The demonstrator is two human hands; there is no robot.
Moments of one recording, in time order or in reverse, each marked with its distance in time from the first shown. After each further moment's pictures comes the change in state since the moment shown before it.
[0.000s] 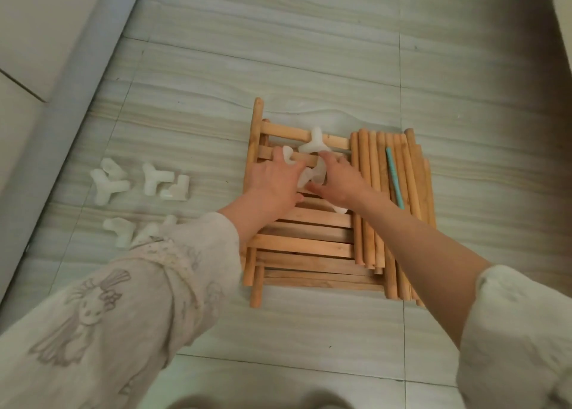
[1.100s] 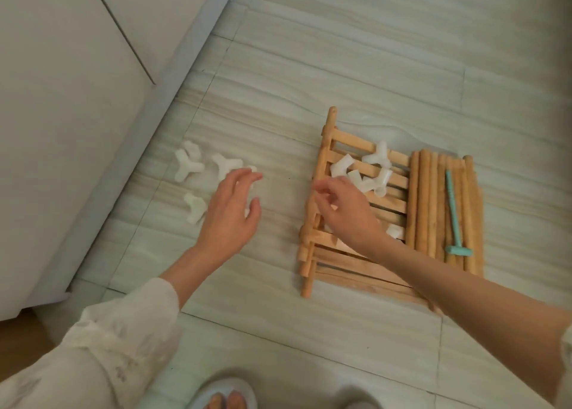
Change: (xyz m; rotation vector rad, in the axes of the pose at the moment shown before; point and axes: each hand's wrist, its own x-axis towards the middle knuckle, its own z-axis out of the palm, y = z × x) left_hand -0.120 -0.140 0.064 -0.723 0.571 -0.079; right_hand -0.070 -0.103 0.027 0.291 0.084 -0.274
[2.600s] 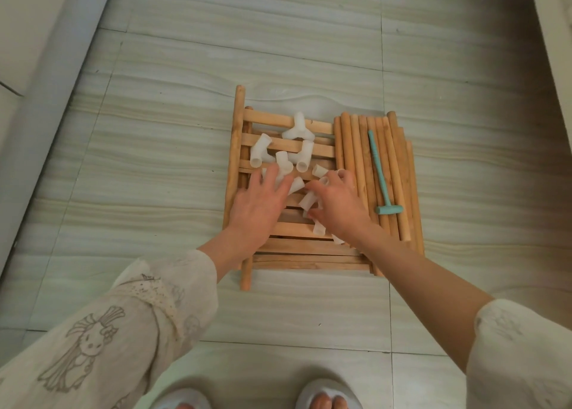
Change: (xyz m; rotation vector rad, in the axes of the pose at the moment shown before) left_hand 0.029 0.110 0.123 0.663 -0.367 0.255; right_hand -0.026 0.118 -0.034 -0.434 -0.028 0.172
